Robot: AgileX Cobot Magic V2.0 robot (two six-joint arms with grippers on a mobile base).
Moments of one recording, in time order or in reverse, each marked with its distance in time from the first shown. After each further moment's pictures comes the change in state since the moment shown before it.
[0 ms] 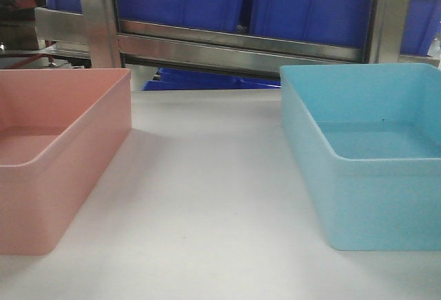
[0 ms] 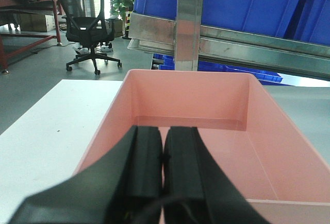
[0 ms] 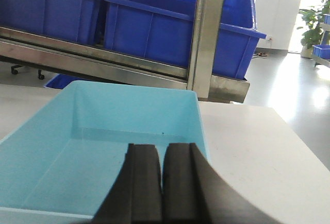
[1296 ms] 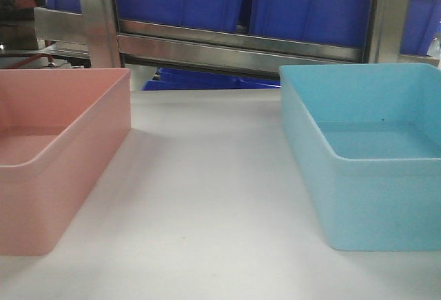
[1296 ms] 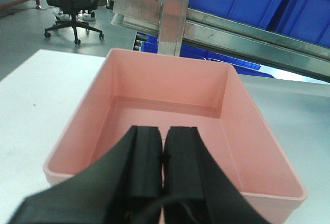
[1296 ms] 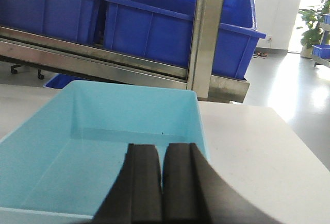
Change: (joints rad) left arm 0.000 0.000 -0.121 -0.102 0.218 0.000; right arm 0.000 0.000 0.000 0.000 0.000 0.000
